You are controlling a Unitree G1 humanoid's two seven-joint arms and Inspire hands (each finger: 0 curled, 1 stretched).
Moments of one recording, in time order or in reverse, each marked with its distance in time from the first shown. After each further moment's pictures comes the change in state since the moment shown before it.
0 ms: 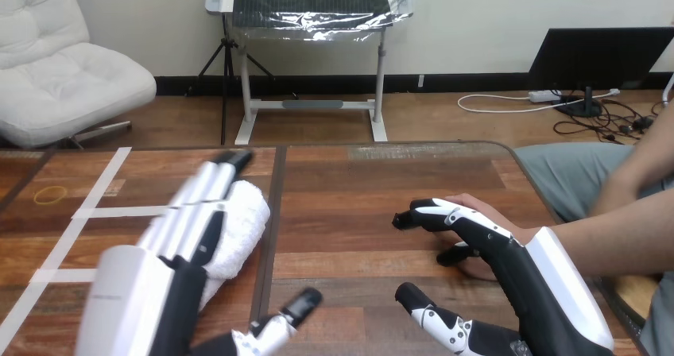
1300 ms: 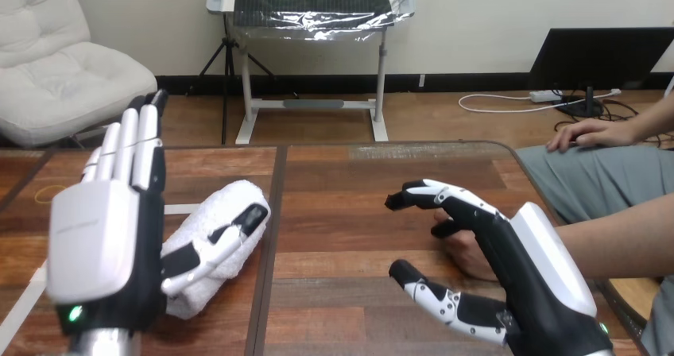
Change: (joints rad) left arm -0.348 0.046 -0.014 0.180 0.219 0.425 0.073; right arm -0.164 -0.001 -0.004 0.113 -0.034 -0.002 -0.005
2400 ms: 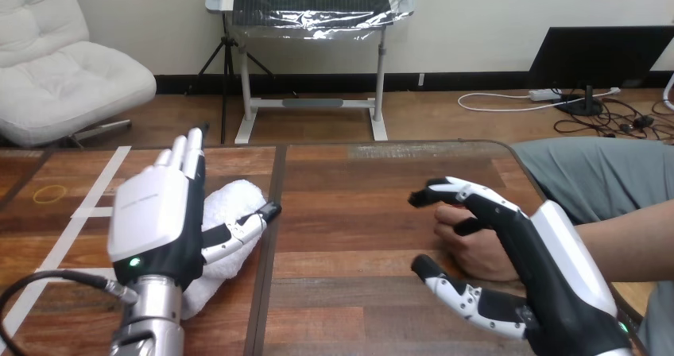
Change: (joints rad) left arm -0.305 0.053 -0.149 0.385 -0.027 0.257 -0.106; right arm 0.014 -0.004 -0.067 0.011 0.026 0.026 0.013
